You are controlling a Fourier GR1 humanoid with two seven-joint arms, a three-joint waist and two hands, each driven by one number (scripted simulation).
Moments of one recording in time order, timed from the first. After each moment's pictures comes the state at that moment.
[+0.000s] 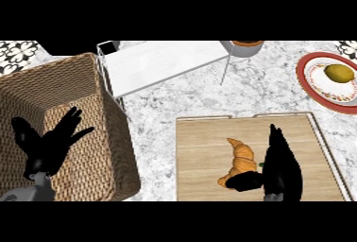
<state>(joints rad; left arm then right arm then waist) -0.05 0.26 0.09 -1.39 0.26 0.01 0.29 -0.02 -0.17 0.44 -1.80 0.90 -0.15 1.21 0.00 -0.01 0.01</state>
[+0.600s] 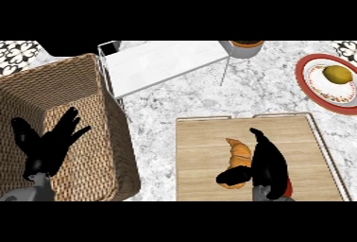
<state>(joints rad) -0.05 0.24 0.10 -1.41 0.23 0.01 0.30 -0.03 -0.04 0.37 -1.70 0.93 -0.12 1.11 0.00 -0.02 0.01</state>
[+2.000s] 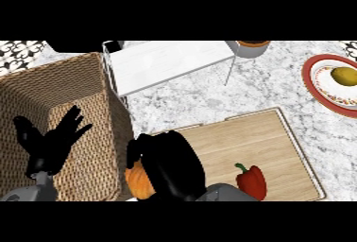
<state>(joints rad) -0.05 0.22 0.10 -1.42 0.22 -0.01 0.32 -0.56 -0.01 0.79 -1.72 0.62 0.08 0.76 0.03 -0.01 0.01</state>
